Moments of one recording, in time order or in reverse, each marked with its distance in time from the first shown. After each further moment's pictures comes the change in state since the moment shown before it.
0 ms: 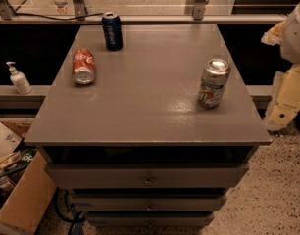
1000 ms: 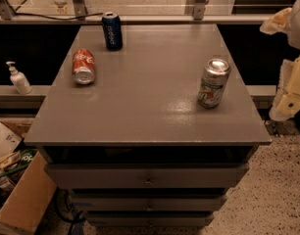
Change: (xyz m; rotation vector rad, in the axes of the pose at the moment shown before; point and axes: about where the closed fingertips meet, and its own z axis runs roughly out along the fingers) arm -0.007 -0.010 -0.014 -0.003 -0.068 -0.073
